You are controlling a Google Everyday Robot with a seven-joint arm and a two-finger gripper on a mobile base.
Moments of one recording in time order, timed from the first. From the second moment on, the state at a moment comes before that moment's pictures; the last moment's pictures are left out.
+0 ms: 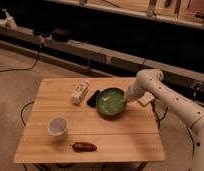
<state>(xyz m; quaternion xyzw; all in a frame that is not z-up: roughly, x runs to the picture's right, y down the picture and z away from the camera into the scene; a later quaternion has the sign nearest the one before) 0.177 0.085 0.894 -0.10 -0.27 -0.61 0.74</state>
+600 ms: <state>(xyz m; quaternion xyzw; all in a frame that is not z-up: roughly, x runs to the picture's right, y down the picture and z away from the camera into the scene) 0.110 0.121 0.866 -0.09 -0.32 -0.59 0.74</state>
